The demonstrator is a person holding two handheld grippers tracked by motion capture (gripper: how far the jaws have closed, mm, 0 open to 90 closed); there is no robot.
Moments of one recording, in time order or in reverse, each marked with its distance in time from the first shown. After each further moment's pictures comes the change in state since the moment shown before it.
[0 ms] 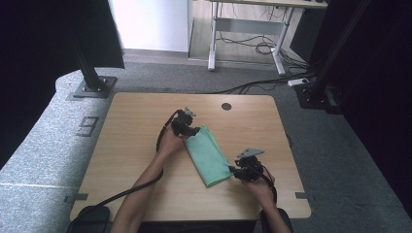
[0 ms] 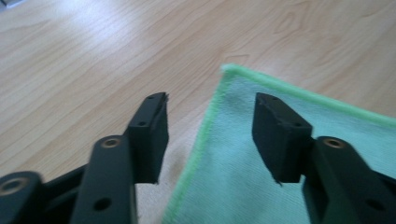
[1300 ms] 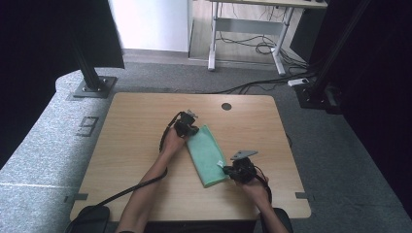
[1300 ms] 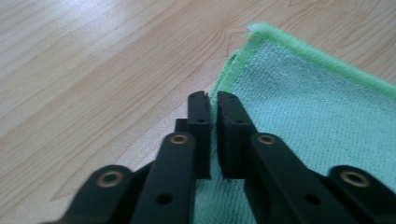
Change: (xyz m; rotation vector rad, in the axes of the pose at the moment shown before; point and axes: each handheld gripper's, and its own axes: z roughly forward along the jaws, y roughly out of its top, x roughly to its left) left arm 0.008 -0.004 0.031 0.068 -0.046 -0.046; right arm 0.017 0.002 0.012 0.016 0.144 -0.021
